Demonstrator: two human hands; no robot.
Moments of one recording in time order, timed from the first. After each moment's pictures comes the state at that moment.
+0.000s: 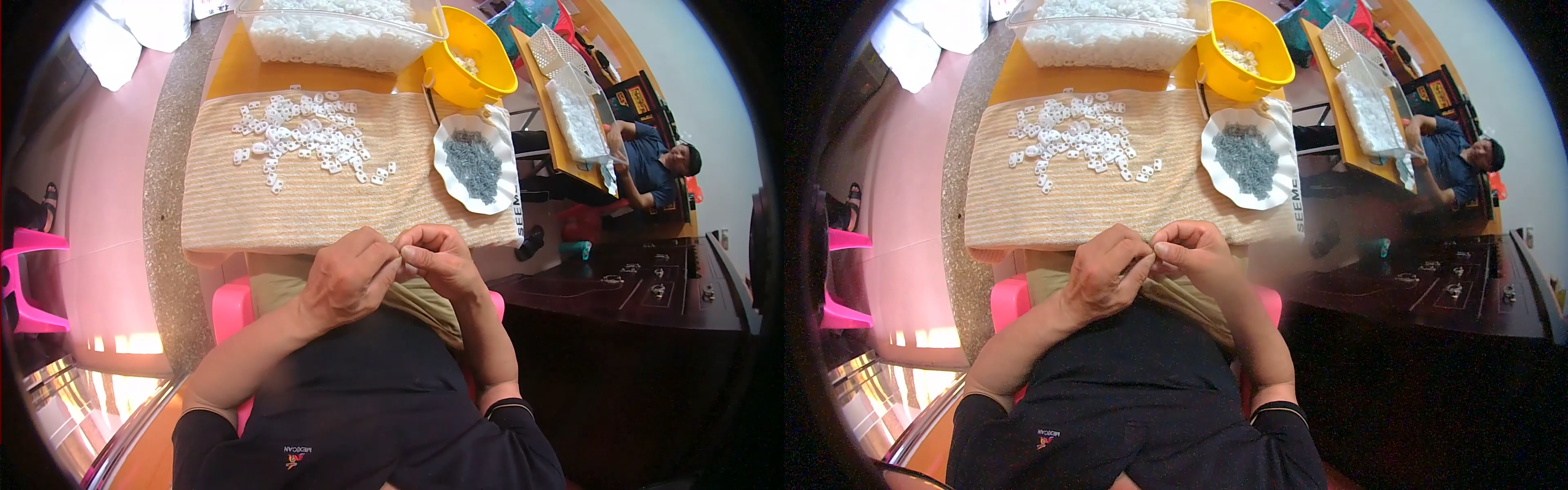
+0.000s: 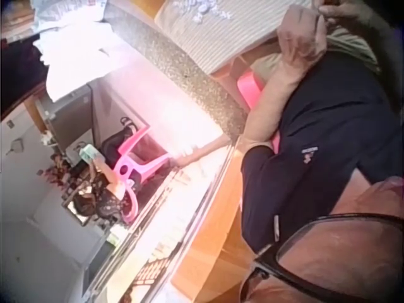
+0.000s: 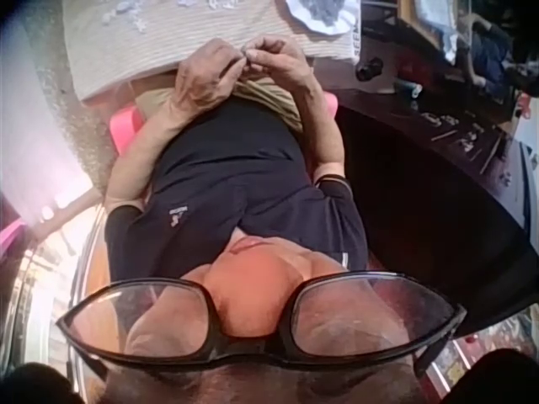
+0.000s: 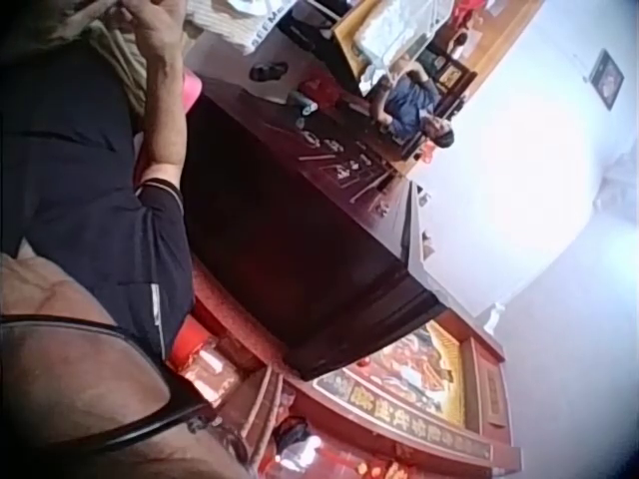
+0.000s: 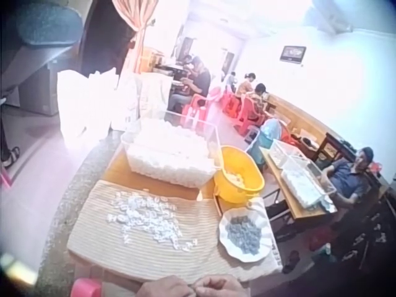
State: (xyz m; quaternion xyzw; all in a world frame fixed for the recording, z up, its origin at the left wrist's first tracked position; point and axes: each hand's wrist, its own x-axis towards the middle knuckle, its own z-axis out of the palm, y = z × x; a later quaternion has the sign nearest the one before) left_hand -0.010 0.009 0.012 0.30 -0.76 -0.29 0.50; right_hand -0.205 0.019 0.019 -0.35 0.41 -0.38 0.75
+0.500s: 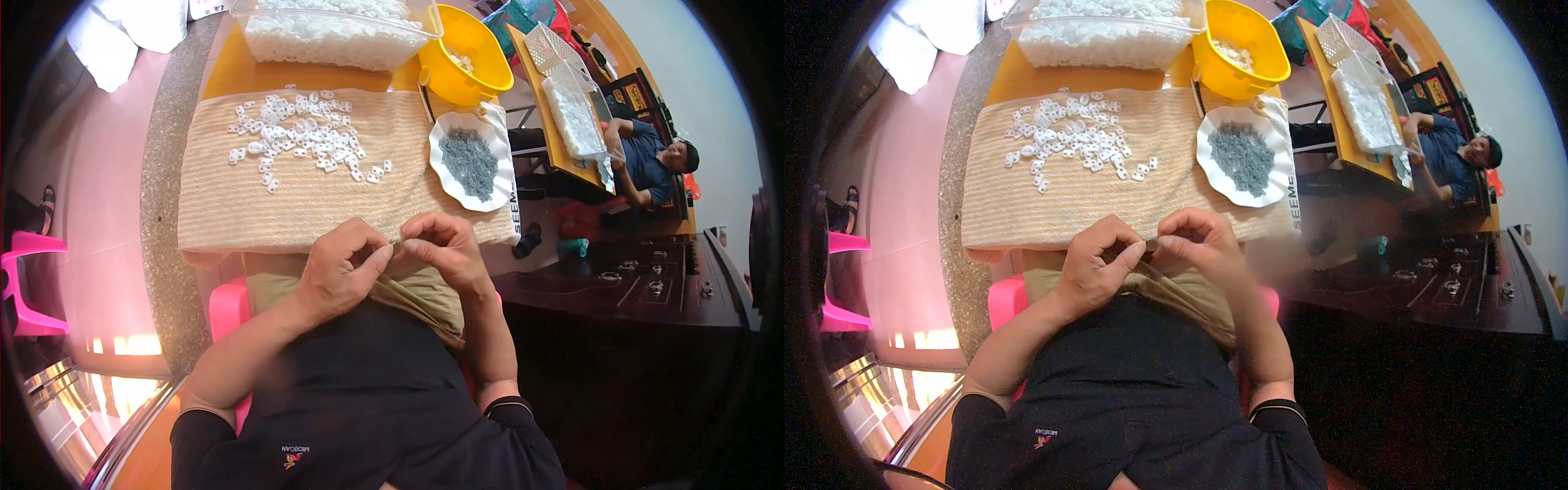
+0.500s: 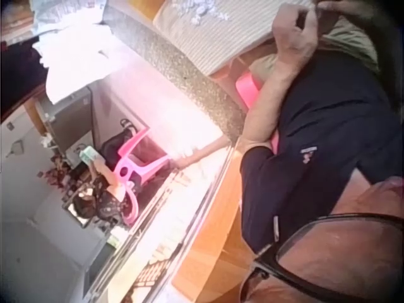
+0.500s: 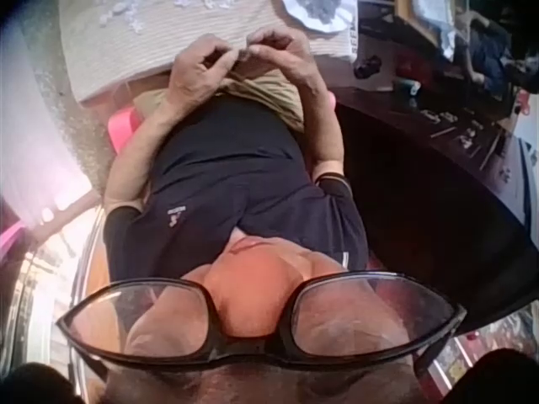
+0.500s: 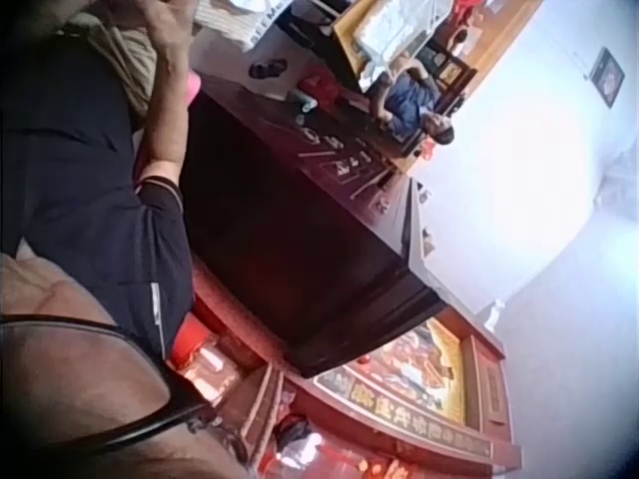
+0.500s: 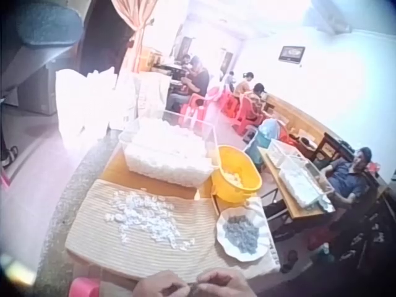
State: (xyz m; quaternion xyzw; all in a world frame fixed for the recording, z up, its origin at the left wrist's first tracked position) left_hand -0.003 0.009 0.015 0.35 -0.65 -0.51 0.45; right_hand -0.211 0.017 0.029 -0.44 0.46 -0.39 0.66
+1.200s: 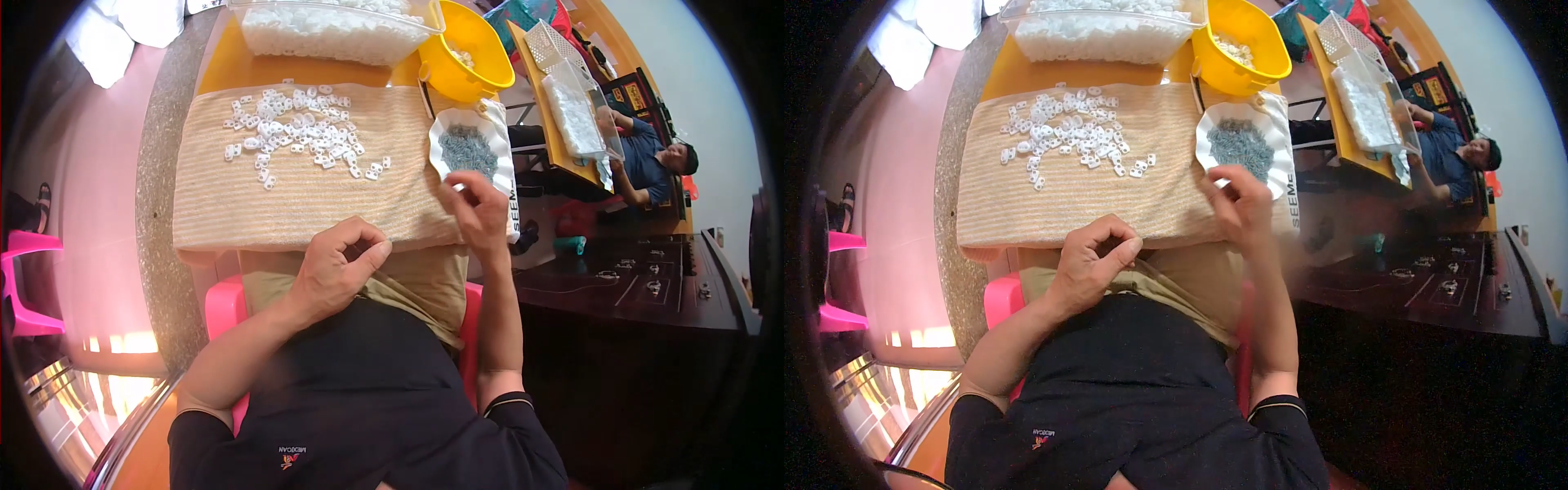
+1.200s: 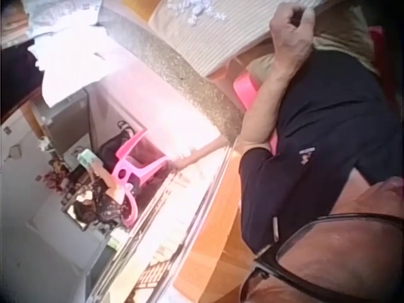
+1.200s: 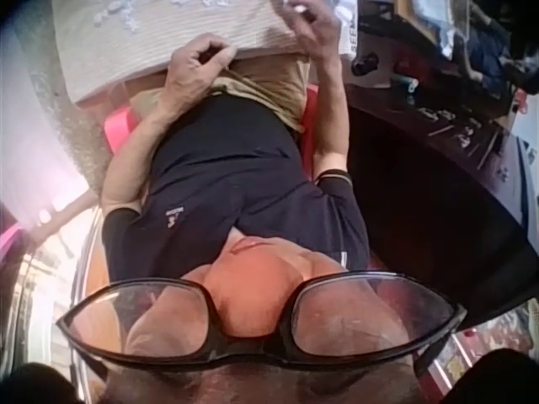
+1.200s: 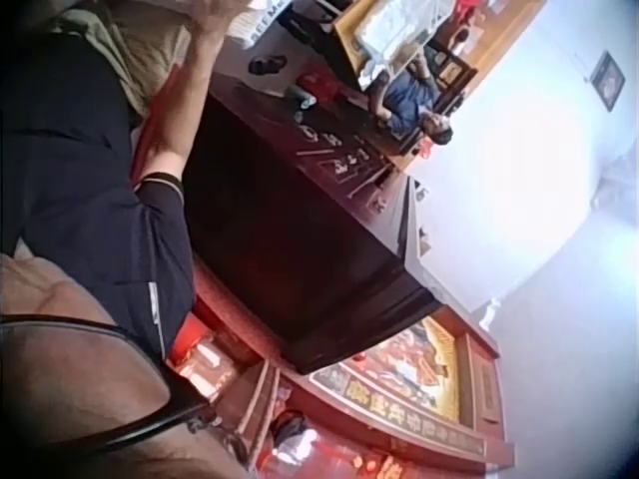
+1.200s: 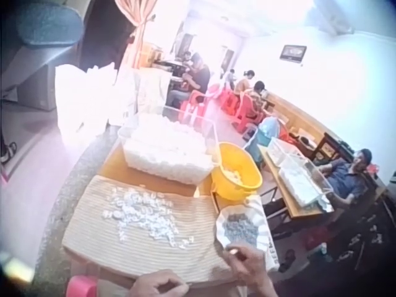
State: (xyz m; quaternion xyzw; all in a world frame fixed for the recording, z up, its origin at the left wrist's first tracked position) left_hand -0.002 0.011 0.010 0.35 -0.55 -0.63 0.42; right_hand -0.241 -0.024 0.029 -0.67 0.60 -0.39 0.18
